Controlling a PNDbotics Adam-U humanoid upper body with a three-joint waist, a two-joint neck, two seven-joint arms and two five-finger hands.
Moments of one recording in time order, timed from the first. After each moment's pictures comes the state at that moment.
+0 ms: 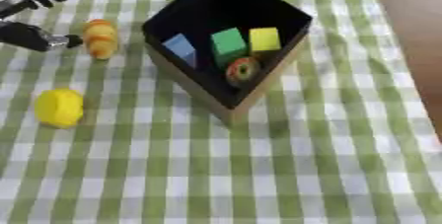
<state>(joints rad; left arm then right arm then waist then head) -0.93 0.55 -0.19 -1.18 -0.67 0.01 -0.43 -0.70 -0.61 -0.03 -1.98 -0.14 -0.26 0.03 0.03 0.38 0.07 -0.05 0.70</state>
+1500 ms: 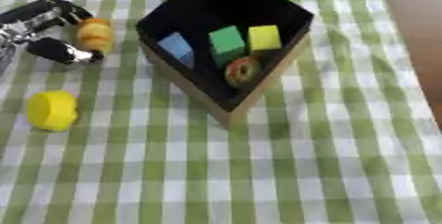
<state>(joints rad) -0.97 0.47 -0.18 -1.04 -0.76 -0.03 -0.40 -0.71 -0.60 -0.03 -1.98 -0.14 -0.26 0.04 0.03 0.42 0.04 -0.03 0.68</state>
